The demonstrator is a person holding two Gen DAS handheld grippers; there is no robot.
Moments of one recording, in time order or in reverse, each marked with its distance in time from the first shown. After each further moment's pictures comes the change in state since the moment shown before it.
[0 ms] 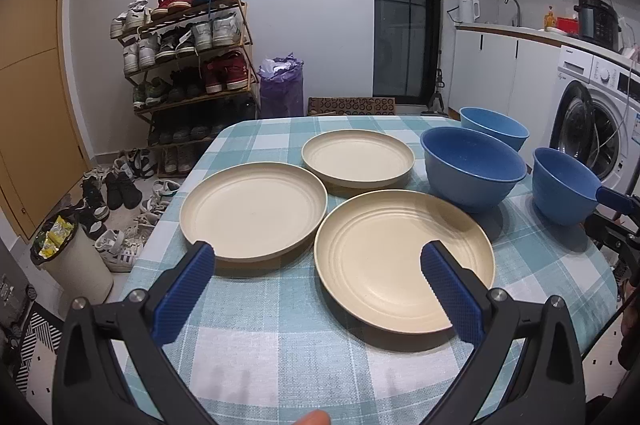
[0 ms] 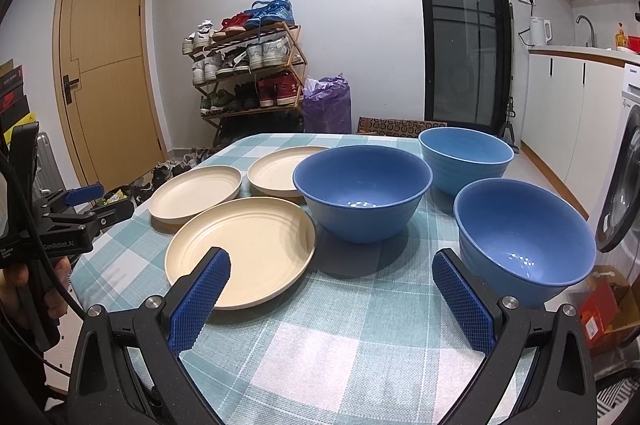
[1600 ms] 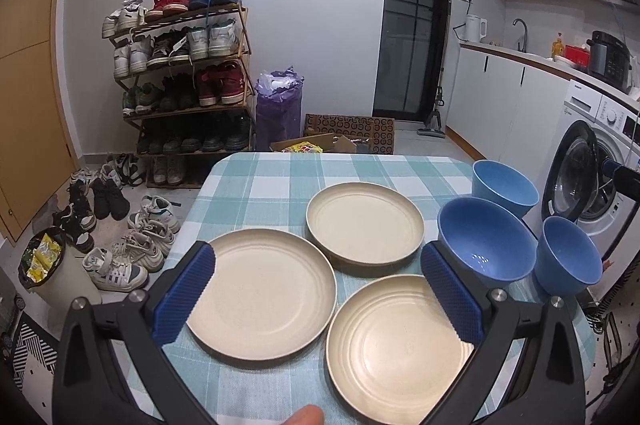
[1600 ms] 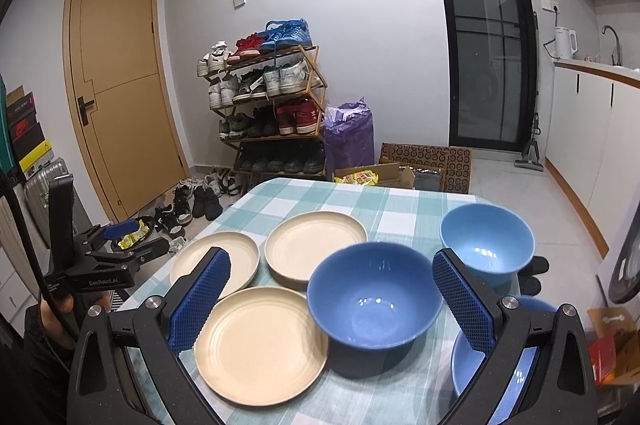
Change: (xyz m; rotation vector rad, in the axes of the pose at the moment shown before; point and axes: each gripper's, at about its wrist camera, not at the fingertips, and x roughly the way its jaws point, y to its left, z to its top) left arm 0.042 0.027 0.095 -0.054 -0.001 -0.049; right arm 0.016 -0.013 0.153 -0.009 -0.010 0.108
